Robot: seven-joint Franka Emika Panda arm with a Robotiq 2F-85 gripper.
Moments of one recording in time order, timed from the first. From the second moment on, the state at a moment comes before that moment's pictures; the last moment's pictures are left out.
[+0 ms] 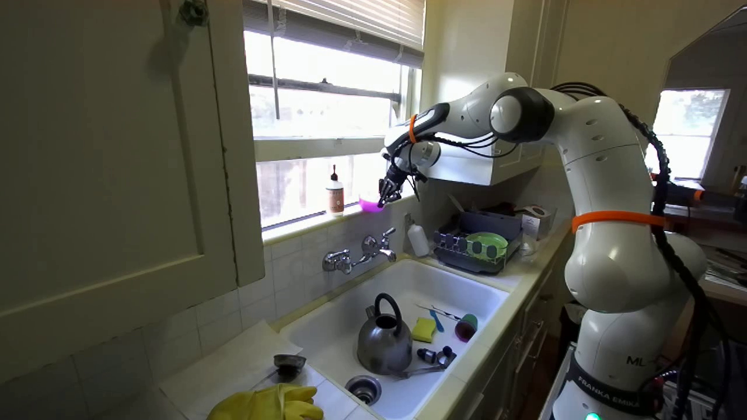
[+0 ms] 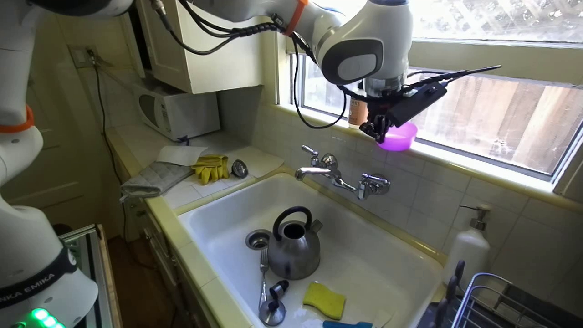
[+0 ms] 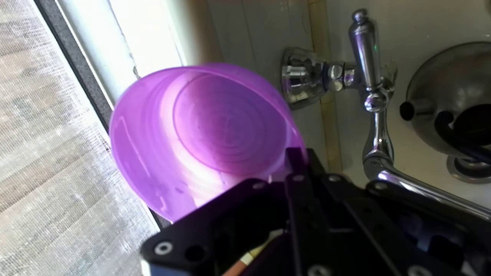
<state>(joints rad) -0.42 0.47 0.08 -1.55 0.35 2.39 -1.98</state>
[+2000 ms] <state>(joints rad) -0.37 0.56 0.08 -1.39 0.33 2.39 -1.96</state>
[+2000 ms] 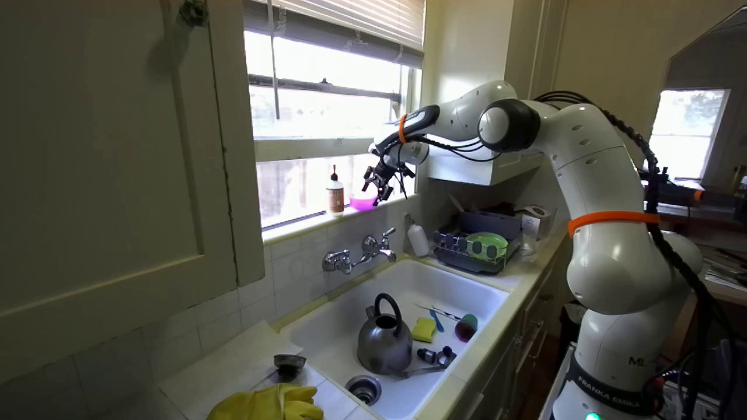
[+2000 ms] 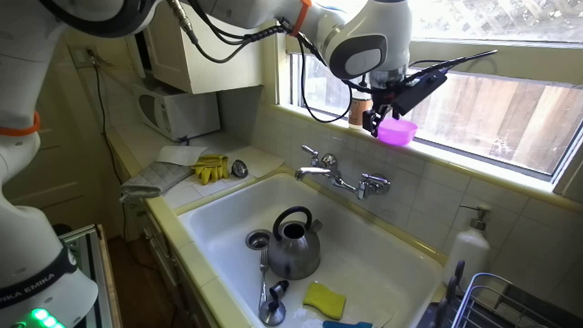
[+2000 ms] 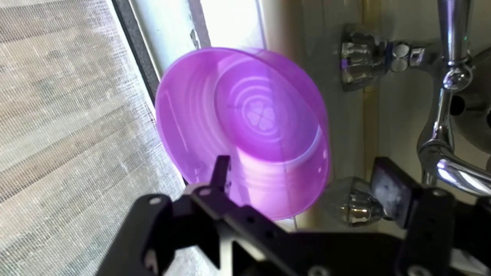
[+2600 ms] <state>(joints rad) -0.30 0.48 -0.01 -1.45 0.29 2.42 -1.52</state>
